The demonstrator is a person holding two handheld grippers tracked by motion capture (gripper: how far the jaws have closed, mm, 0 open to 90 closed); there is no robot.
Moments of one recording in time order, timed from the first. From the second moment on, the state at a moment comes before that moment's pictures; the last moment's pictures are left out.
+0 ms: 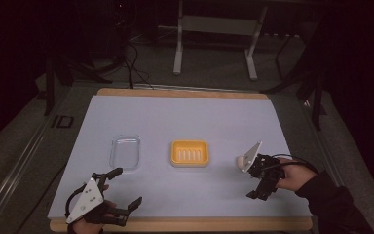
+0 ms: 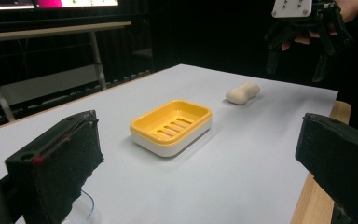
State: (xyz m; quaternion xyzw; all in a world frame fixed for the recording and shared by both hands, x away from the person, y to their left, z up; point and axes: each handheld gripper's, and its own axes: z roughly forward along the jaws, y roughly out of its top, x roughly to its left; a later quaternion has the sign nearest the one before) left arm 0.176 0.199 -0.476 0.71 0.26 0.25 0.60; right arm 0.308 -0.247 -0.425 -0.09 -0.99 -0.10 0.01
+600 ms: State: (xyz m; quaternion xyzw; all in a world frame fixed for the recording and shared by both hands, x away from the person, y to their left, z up) left arm 0.176 0.199 -0.476 0.71 0.26 0.25 0.60; right arm 0.329 -0.240 -0.429 -0.10 -0.99 -0.03 0.04
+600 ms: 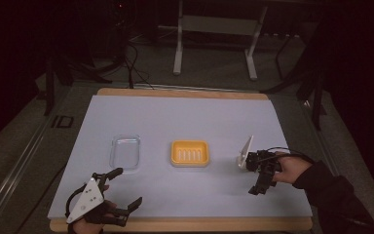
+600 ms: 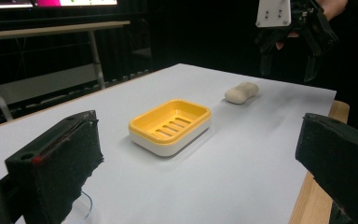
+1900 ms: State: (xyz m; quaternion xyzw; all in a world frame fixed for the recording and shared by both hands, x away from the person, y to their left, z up) left arm 0.168 0.203 -0.480 0.71 0.28 0.25 0.60; right arm 0.372 -0.266 -0.434 -0.04 -1.00 -0.09 0.01
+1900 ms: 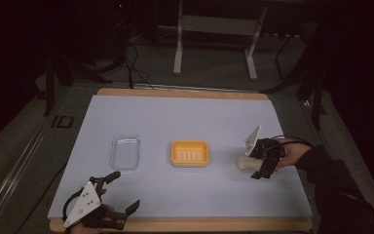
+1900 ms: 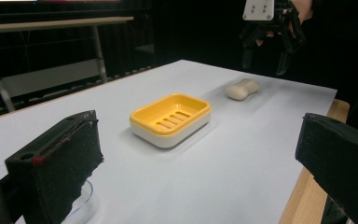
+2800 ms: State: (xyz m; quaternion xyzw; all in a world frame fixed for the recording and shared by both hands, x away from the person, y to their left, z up) left arm 0.150 0.215 -0.481 0.70 0.30 0.26 0.59; right arm 0.407 -0.278 -0.465 -0.02 -0.99 -0.13 0.00
